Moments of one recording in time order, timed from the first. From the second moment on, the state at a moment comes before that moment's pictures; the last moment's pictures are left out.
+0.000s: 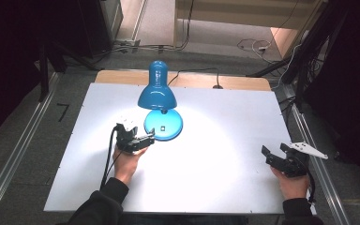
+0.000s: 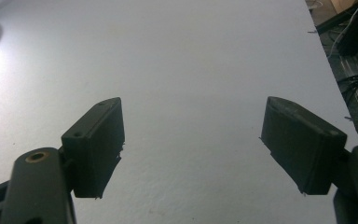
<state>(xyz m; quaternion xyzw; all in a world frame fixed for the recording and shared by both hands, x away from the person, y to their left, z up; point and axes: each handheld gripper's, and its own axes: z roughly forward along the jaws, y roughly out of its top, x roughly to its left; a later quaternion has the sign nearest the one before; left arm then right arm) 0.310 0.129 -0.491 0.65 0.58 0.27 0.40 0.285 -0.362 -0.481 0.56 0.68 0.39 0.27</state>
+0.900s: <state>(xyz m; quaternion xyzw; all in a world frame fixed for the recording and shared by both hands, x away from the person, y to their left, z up) 0.319 0.120 -0.492 0.66 0.58 0.27 0.41 0.285 -0.362 -0.481 0.56 0.68 0.39 0.27</state>
